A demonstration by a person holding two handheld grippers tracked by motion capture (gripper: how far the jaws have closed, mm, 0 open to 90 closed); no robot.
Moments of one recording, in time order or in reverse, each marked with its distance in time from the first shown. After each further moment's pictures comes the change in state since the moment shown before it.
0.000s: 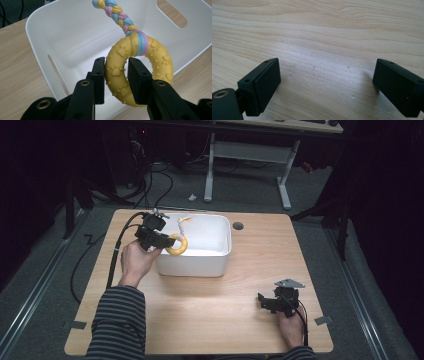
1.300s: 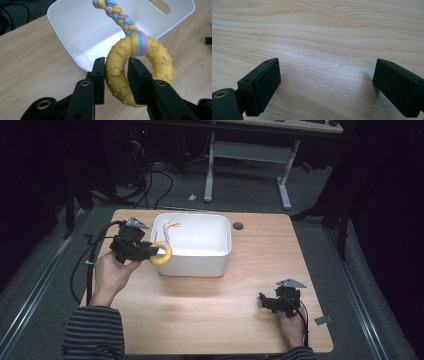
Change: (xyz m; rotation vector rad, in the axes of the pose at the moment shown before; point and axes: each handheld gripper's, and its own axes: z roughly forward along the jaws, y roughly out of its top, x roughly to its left) left arm 0.001 -0.039 -0.063 -0.044 0.005 0.060; right arm -0.003 -0.001 -0.001 0.001 -0.023 0.022
